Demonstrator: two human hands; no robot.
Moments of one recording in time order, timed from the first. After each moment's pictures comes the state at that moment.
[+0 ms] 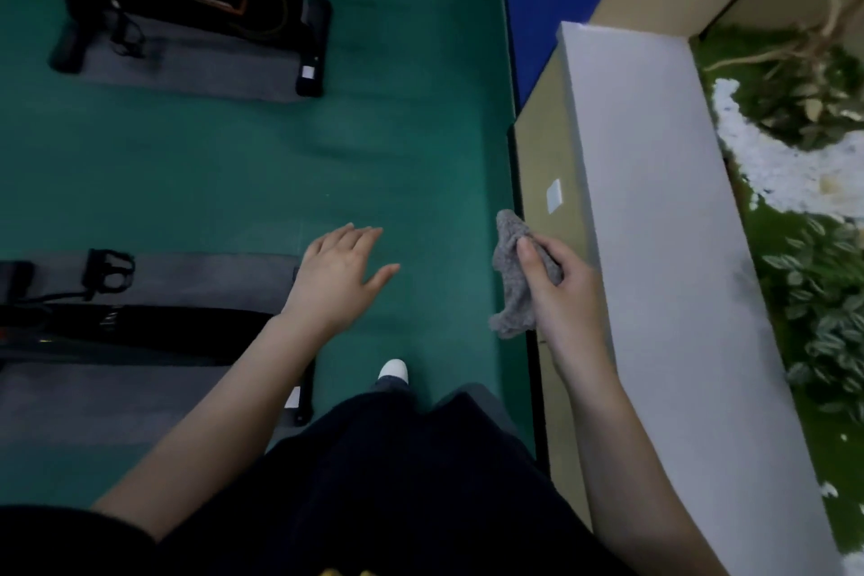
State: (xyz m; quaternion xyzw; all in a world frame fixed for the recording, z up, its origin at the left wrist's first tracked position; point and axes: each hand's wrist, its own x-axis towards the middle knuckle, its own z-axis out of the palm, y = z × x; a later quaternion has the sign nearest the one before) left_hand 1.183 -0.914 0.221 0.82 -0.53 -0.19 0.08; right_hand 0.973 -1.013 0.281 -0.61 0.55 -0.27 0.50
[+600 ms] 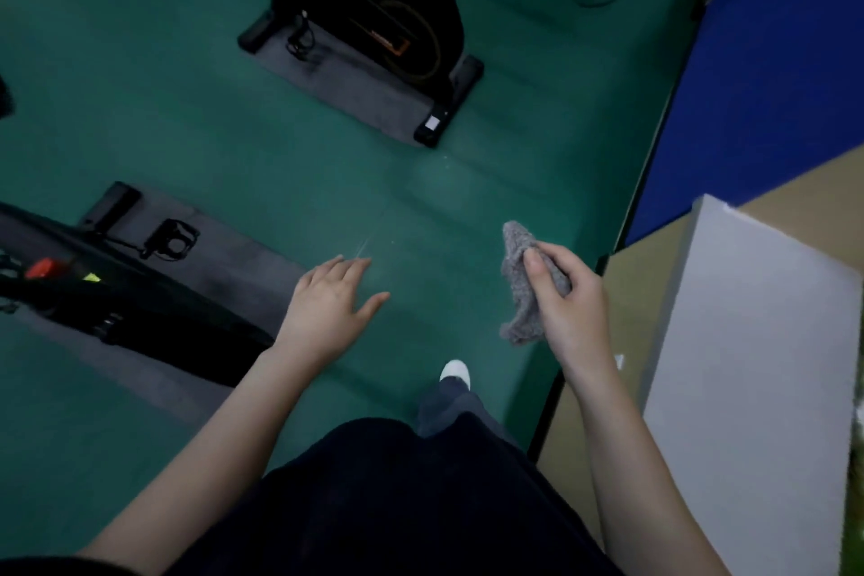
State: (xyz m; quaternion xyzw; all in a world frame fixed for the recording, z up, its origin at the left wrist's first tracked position) left_hand 1.262 -1.052 0.215 0.94 -0.29 -0.19 0.10; right_hand 1.132 -1.264 0.264 -0.75 0.35 -0.16 0.53
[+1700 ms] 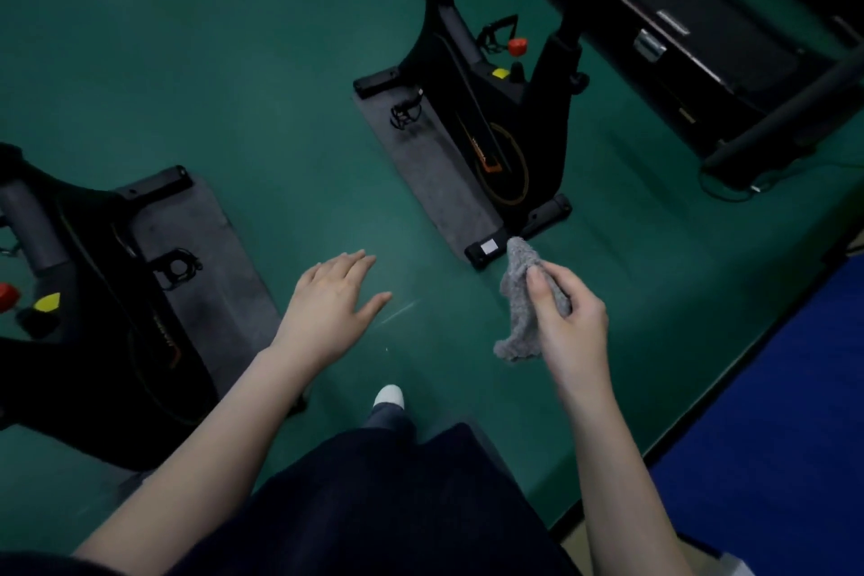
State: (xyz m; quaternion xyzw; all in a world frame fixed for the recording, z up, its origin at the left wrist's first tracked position) left_hand 1.556 -1.208 0.221 0.98 -0.07 -0.13 0.16; right_hand 1.523 -1.449 0.278 -0.80 0.20 -0.05 0.56
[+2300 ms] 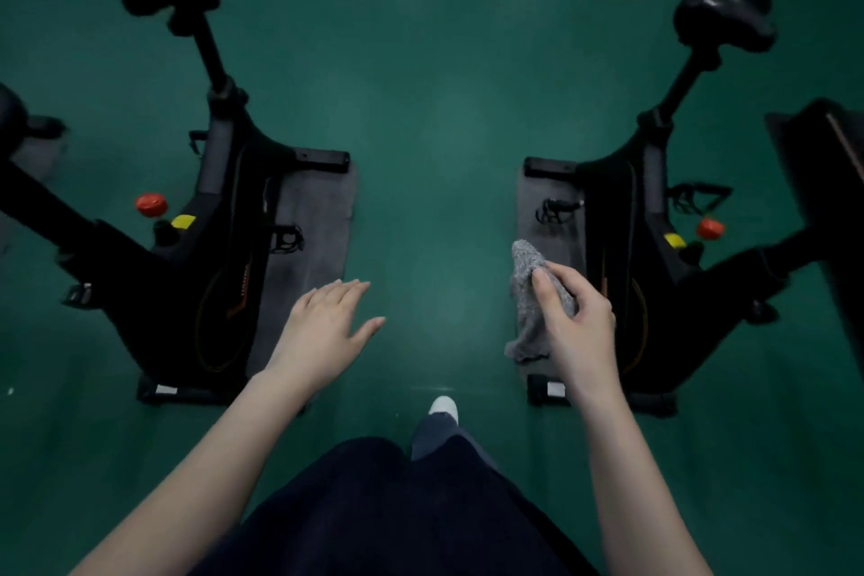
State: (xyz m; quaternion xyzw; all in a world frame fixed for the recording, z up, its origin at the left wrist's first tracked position) left_hand 1.645 -1.181 0.222 0.95 0.25 -0.12 0.17; right_hand 1.791 -1.397 0.273 -0.83 -0.09 0.12 0.54
